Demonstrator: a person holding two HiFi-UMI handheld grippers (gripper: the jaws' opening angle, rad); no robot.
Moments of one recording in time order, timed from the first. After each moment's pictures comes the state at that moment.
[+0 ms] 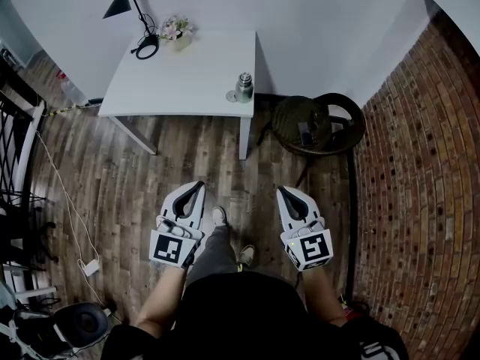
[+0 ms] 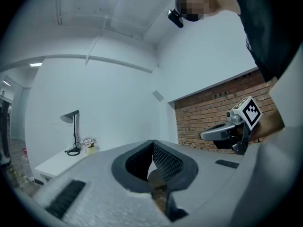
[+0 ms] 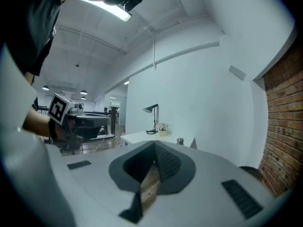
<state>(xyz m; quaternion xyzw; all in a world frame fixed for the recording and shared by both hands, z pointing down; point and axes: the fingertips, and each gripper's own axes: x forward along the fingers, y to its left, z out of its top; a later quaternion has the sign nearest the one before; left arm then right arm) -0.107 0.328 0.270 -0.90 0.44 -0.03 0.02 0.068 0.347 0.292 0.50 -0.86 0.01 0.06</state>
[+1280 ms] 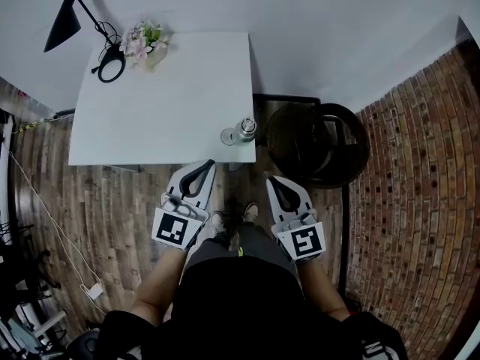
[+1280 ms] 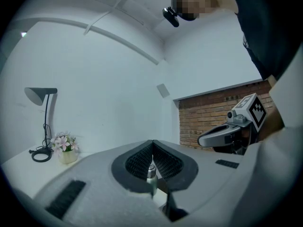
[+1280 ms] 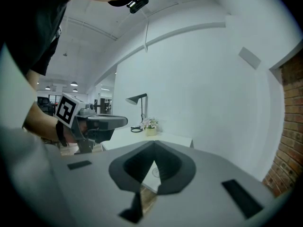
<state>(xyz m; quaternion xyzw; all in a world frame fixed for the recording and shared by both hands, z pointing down) -0.090 0.008 0.292 -0.93 0.36 -0.01 -0.02 0.029 0.057 0.300 0.53 -0.84 0.03 0.11</state>
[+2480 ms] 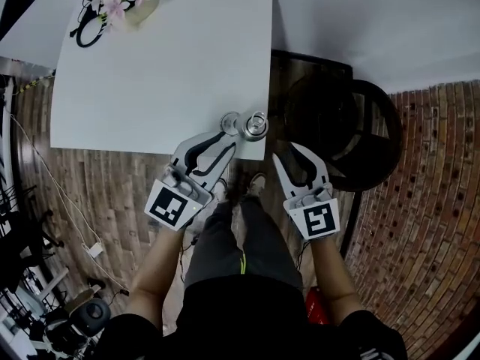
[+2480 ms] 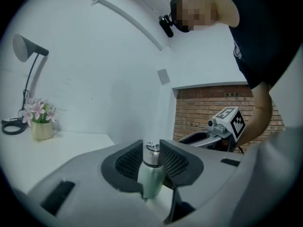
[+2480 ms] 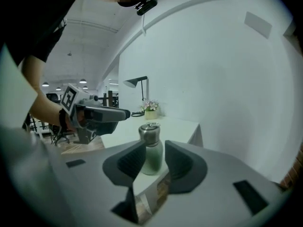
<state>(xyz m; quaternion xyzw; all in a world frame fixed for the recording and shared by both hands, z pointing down) -0.025 -0.083 0.411 -0.95 0.29 -0.04 -0.09 0.070 -0.059 0.434 0.46 -0.87 0.08 0.16</state>
